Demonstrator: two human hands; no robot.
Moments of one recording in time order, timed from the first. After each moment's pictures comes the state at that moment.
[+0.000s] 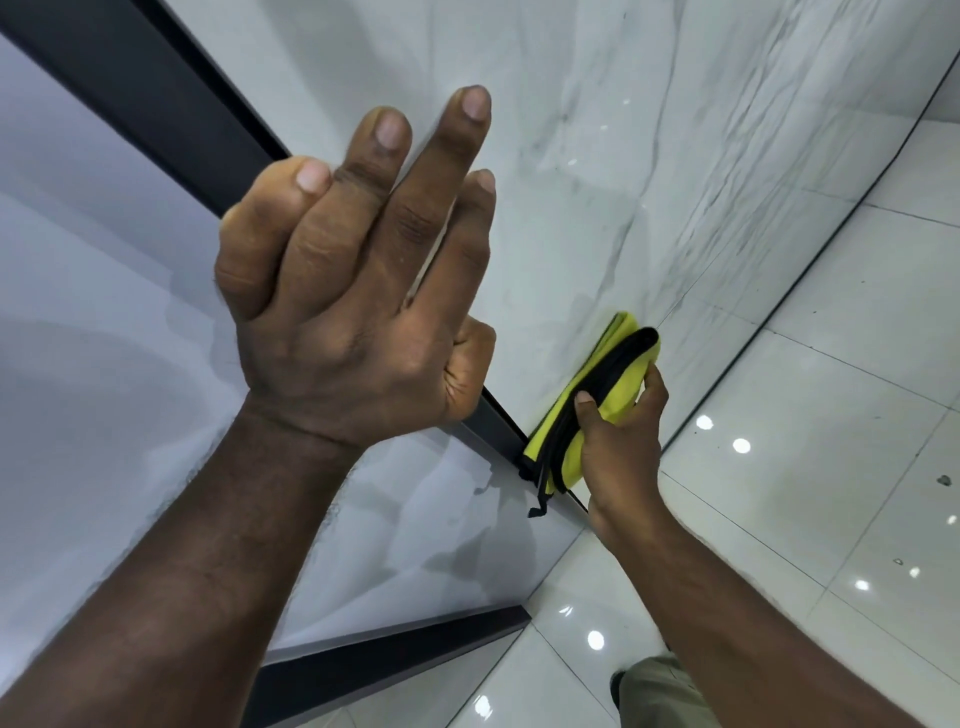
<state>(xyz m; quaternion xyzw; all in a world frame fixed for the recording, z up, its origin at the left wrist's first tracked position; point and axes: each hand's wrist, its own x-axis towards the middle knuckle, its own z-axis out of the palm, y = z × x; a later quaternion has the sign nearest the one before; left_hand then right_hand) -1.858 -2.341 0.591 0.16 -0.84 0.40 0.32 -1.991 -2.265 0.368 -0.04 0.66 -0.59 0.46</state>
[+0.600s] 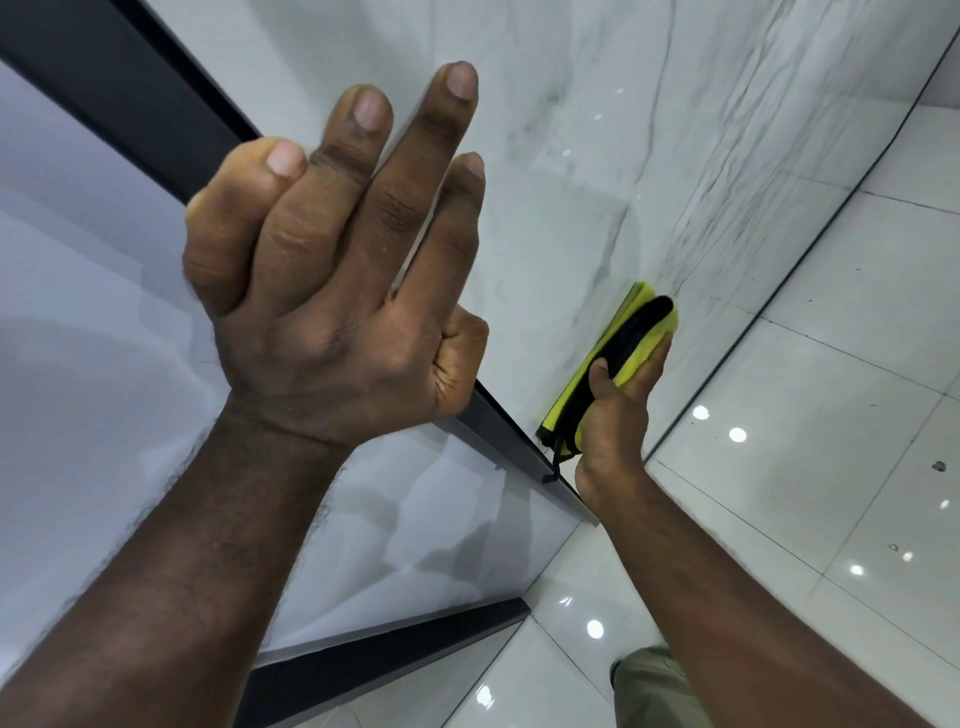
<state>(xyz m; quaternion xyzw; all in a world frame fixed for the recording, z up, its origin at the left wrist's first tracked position) -1.855 -2.339 0.589 0.16 -0.85 0.41 0.28 -1.992 -2.288 0.380 0.03 0.57 -0.68 0.46</state>
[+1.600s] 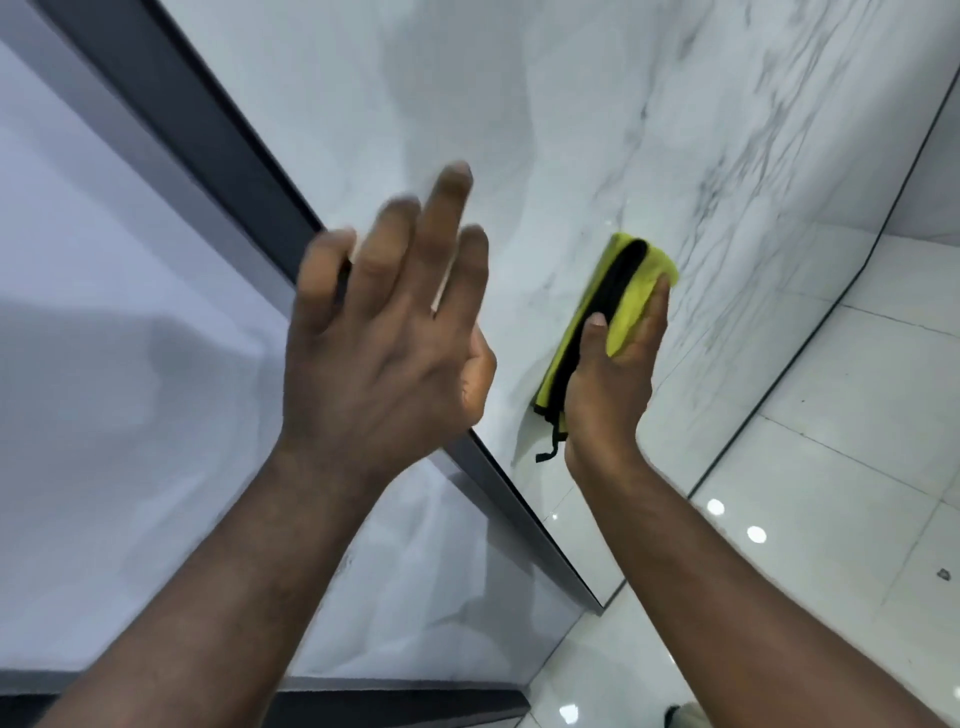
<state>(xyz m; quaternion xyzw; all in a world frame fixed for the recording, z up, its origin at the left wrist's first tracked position) -1.883 -2.301 0.673 0.26 -0.79 0.51 0.22 -2.027 -2.298 0.541 -0.18 0.59 -0.75 0.25</state>
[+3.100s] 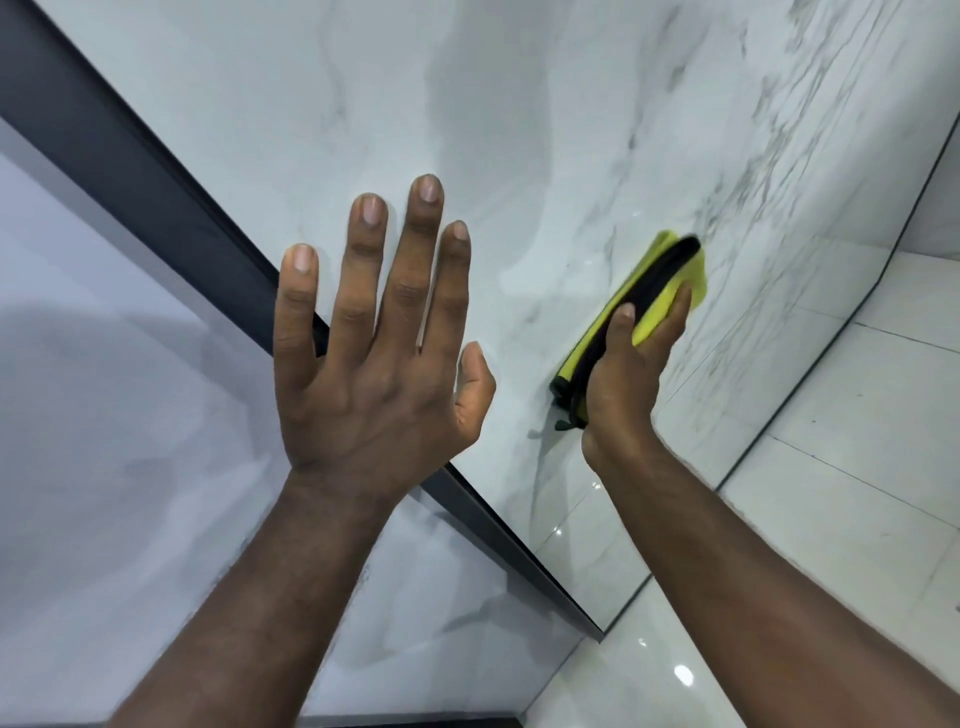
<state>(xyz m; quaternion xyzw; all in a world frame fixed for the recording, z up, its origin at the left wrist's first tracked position) -1.901 -2.316 0.645 0.32 -0.72 0.57 0.26 -2.074 -2.335 0.529 -0.16 0.54 -0.77 0.29</state>
